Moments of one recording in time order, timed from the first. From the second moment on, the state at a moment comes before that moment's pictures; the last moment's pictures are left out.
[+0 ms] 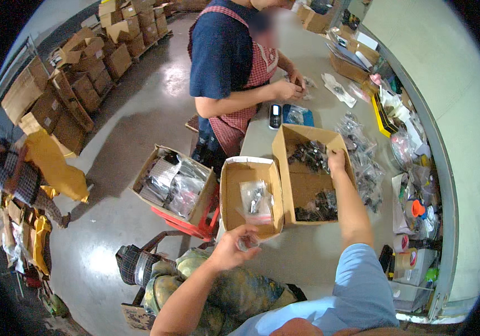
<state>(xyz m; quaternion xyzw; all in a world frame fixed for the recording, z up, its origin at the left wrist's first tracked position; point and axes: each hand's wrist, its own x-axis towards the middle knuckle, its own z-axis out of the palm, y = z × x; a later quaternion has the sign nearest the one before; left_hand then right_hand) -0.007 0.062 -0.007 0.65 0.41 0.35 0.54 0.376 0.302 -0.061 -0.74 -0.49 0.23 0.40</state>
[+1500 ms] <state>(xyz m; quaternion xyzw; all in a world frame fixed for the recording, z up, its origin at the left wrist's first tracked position) -0.028 0.036 0.018 0.43 0.17 0.50 0.73 0.094 0.079 0.116 -0.35 -0.75 0.51 0.25</state>
